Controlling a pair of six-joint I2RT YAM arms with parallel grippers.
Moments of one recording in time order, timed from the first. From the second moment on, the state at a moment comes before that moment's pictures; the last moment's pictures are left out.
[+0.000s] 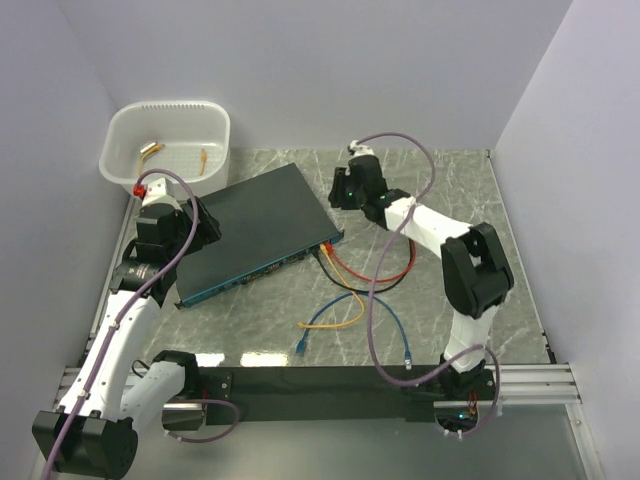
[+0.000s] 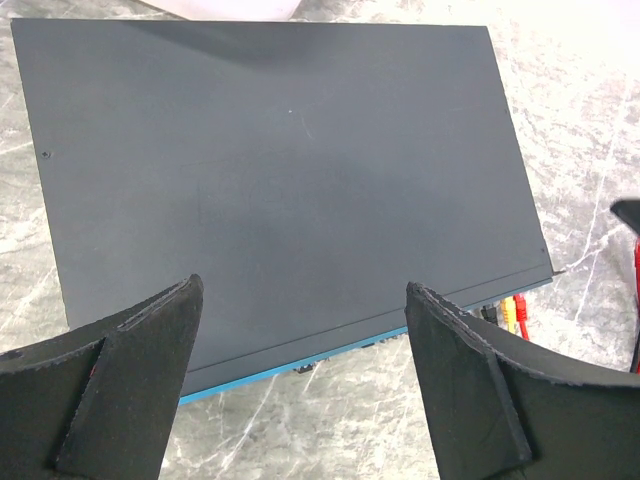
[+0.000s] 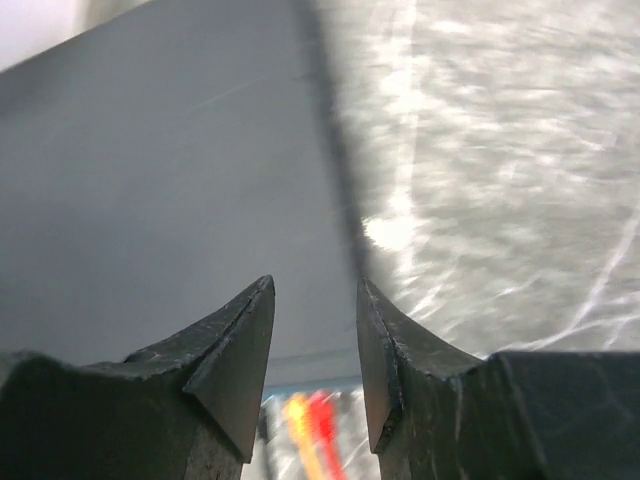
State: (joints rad) left arm -0.12 0.88 0.85 -0.45 -0.12 -0.48; right arm 0.54 1.81 1.32 -0.06 0.07 0.39
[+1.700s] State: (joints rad) left arm -0.14 0.84 0.75 -0.44 0.04 -0.61; right arm 0.71 1.37 1.08 -0.15 0.06 0.38
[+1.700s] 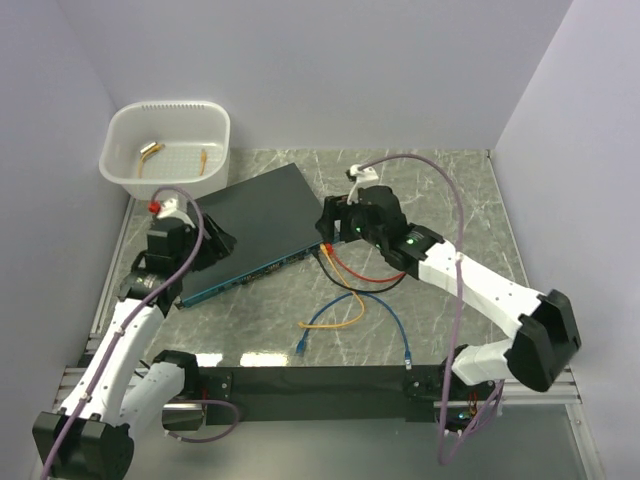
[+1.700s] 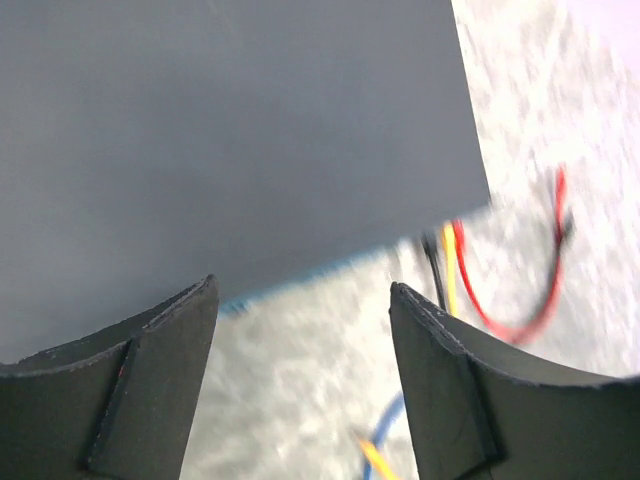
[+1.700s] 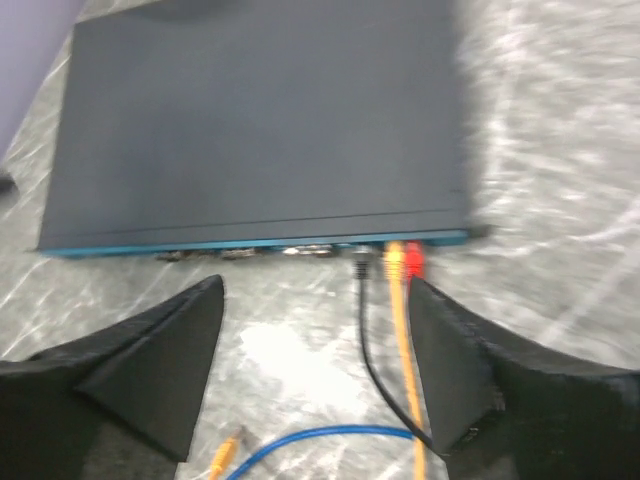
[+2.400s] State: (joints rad) left arm -1.10 0.87 0.54 -0.52 -0.09 -1.20; right arm 0.71 1.14 0.97 -0.27 0.20 0.36
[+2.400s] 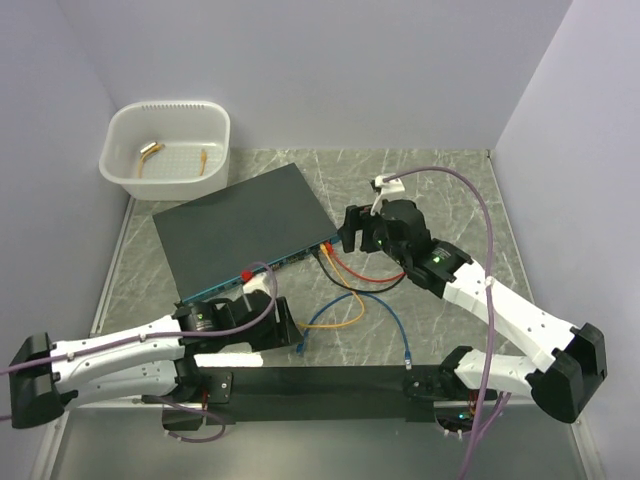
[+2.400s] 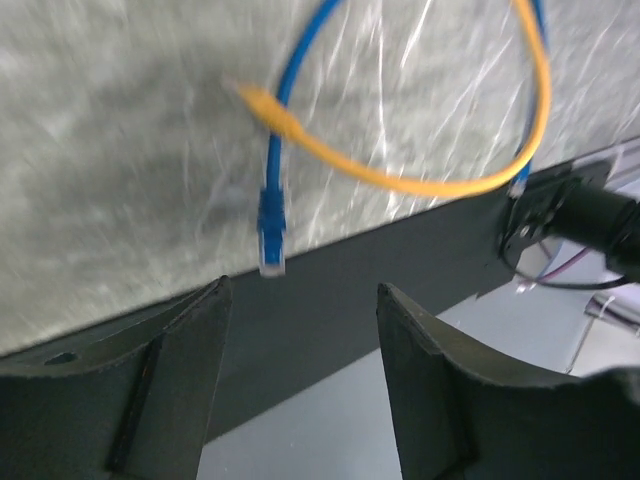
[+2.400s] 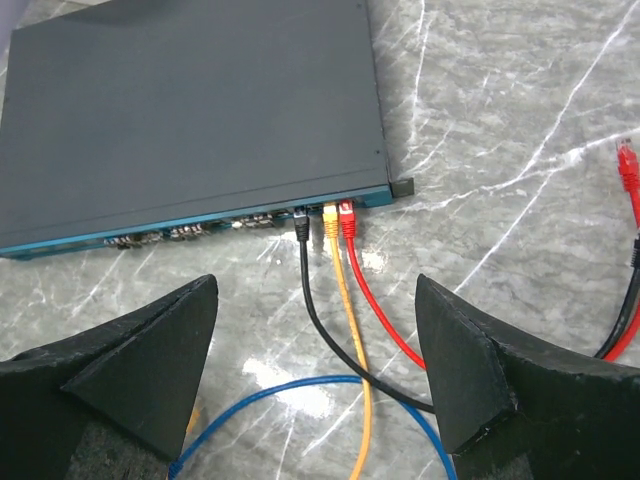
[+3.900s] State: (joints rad) left arm -1.21 1.15 0.84 -0.66 -0.02 -0.82; right arm 0.71 1.12 0.98 -0.28 0.10 0.40
